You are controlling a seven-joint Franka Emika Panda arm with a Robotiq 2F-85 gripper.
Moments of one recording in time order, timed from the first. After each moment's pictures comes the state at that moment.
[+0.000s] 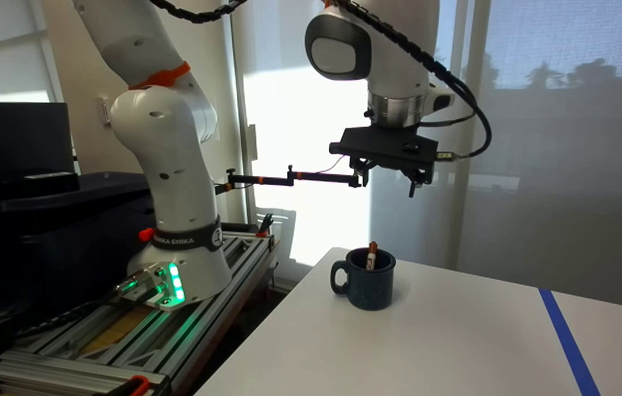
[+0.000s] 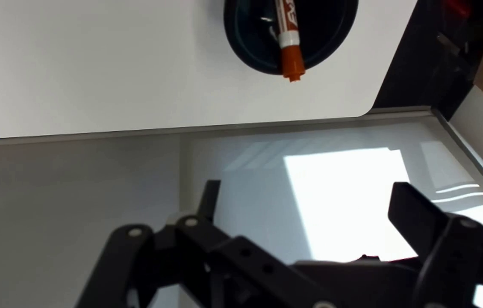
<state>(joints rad) 0.23 -0.37 -0.26 -2.70 0.54 2.28 -1.69</state>
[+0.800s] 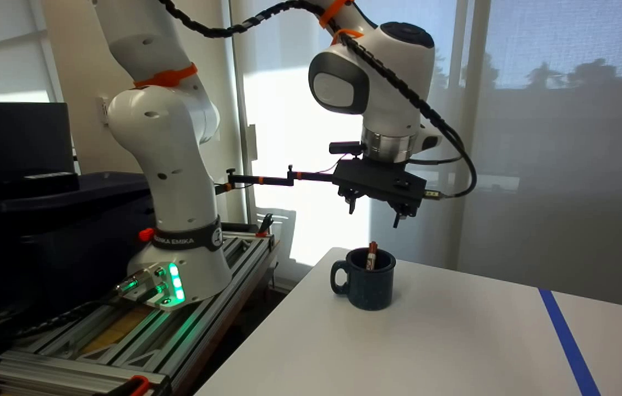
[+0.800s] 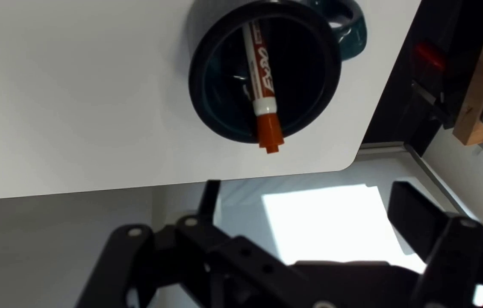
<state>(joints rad) 0.18 -0.25 -0.17 -2.74 0.55 2.35 -1.75</state>
